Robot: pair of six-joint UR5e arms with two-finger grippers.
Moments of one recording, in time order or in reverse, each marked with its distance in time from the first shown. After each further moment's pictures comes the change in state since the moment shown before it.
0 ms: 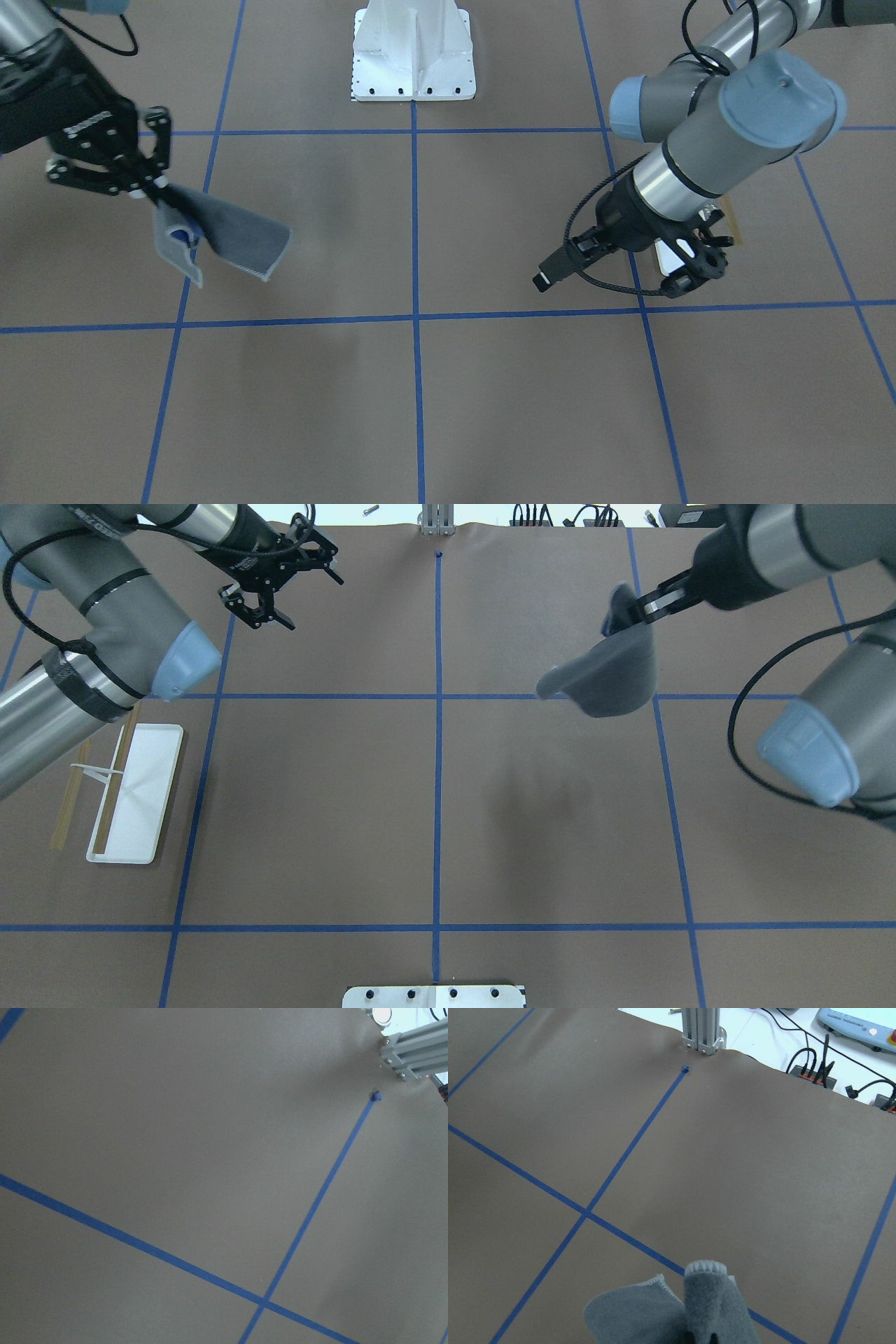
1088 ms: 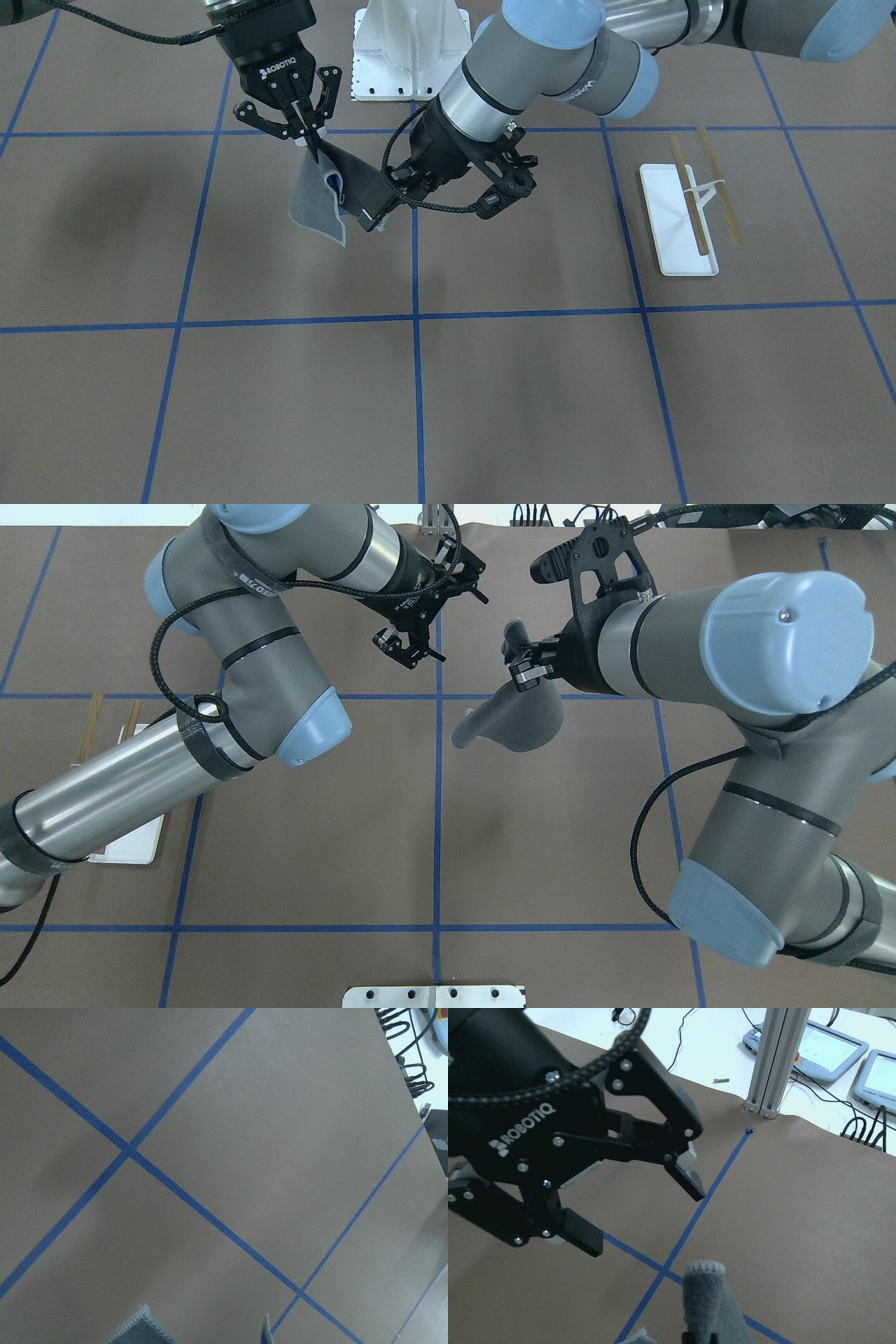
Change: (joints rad) left arm 0.164 -0.152 0.004 -0.090 0.160 -0.312; right arm -0.214 0.075 0.051 -0.003 -0.353 0.078
